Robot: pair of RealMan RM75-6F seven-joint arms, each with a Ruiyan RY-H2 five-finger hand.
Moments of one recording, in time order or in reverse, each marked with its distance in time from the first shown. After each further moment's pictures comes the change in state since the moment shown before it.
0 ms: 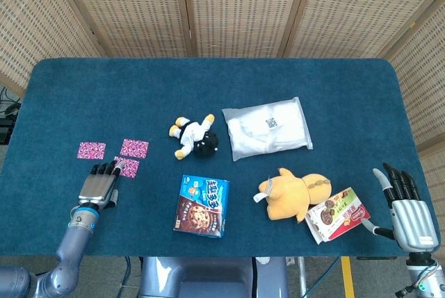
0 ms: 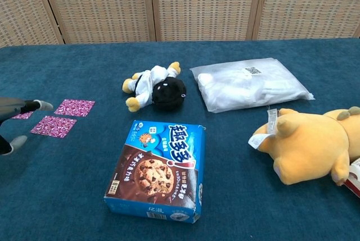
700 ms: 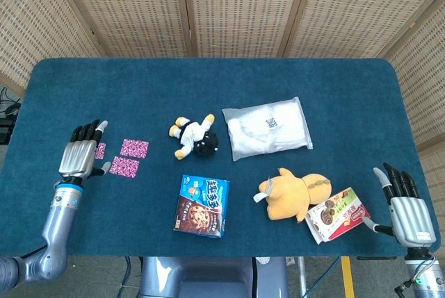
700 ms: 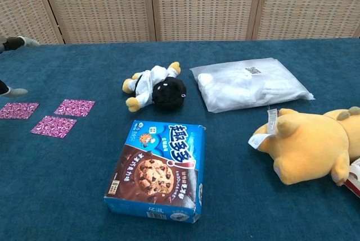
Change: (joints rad) left arm 0.069 0.026 -0.141 0.186 0.243 -0.016 -0.273; right arm 0.018 -0.021 0.016 0.025 0.075 -0.064 -0.031
